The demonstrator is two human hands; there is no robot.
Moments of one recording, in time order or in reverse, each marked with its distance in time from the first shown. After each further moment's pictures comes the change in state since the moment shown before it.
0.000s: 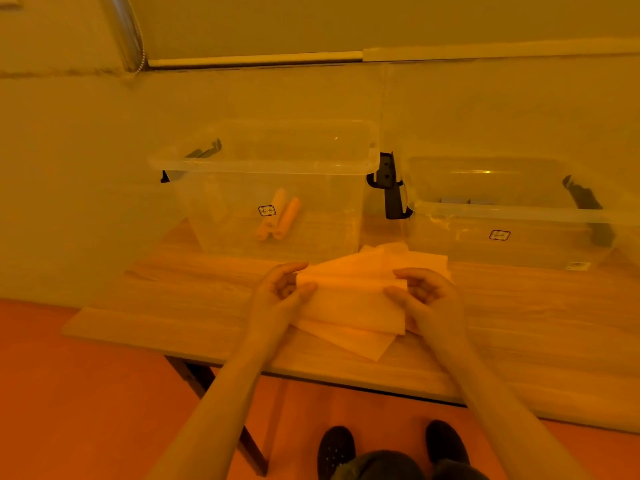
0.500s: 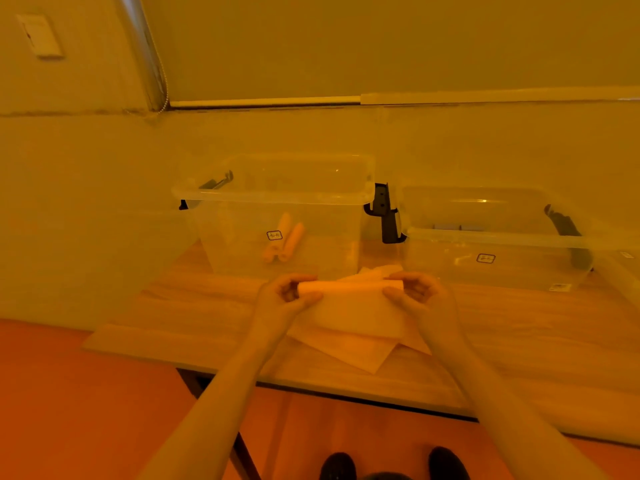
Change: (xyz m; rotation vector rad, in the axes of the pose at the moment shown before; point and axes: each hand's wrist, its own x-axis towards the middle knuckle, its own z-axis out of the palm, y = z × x) left_hand 0.010 0.030 -0.001 0.087 -0.051 0.019; right_hand 0.008 -0.042 0.003 -0.048 -0.023 0.019
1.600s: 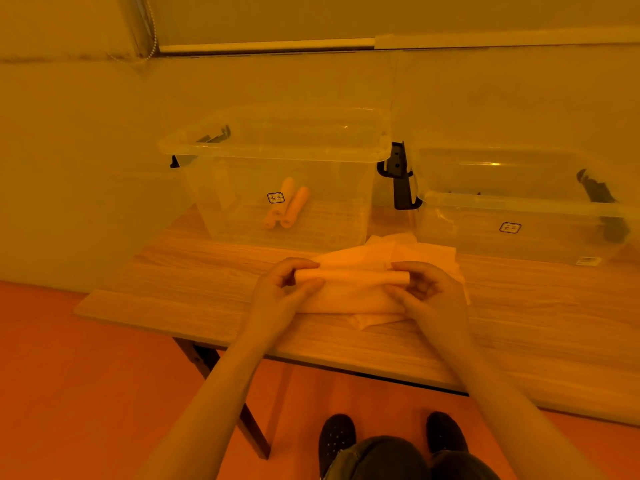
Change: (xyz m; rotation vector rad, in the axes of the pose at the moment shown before) left_hand -0.021 -0.031 -0.010 0.159 -0.021 0.108; right_hand -0.024 0.036 0.004 -0.034 -0.054 -0.131
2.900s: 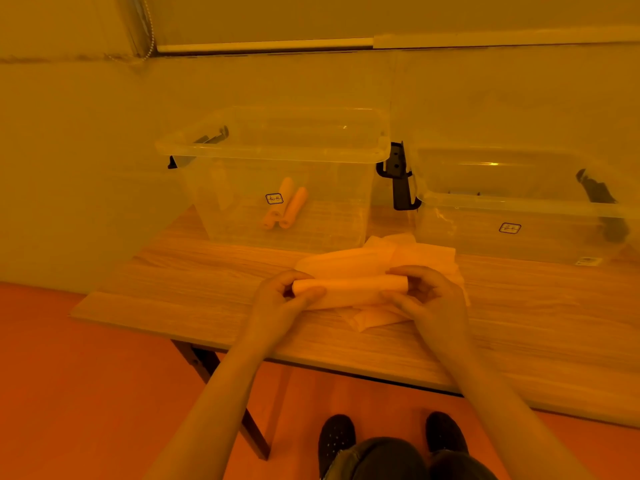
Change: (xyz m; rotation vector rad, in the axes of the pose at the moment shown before) left_hand -0.002 -0.007 0.002 0.027 0.009 -0.129; right_hand 0.000 0.010 -0.002 -0.118 0.006 -0.047
